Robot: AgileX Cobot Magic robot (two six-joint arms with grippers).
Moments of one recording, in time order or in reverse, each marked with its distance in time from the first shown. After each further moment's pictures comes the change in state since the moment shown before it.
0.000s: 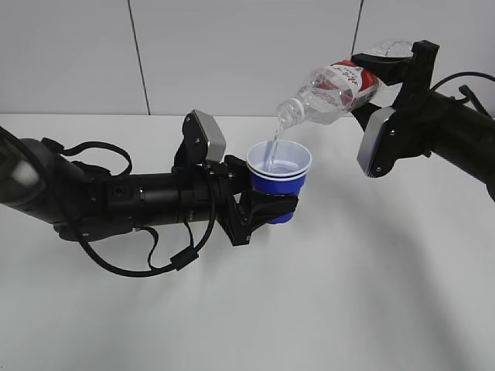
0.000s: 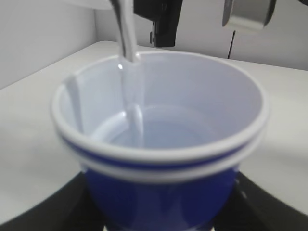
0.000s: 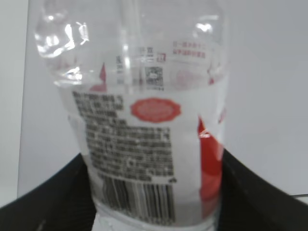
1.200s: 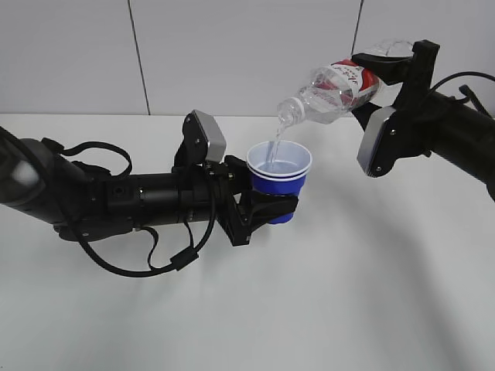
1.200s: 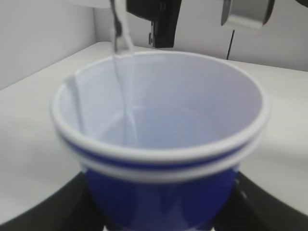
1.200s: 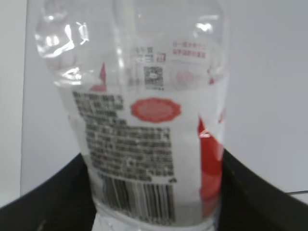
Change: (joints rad) left arm 0.000 0.000 0.000 0.002 -0.002 0.000; right arm 0.000 0.000 0.000 0.003 0.000 0.009
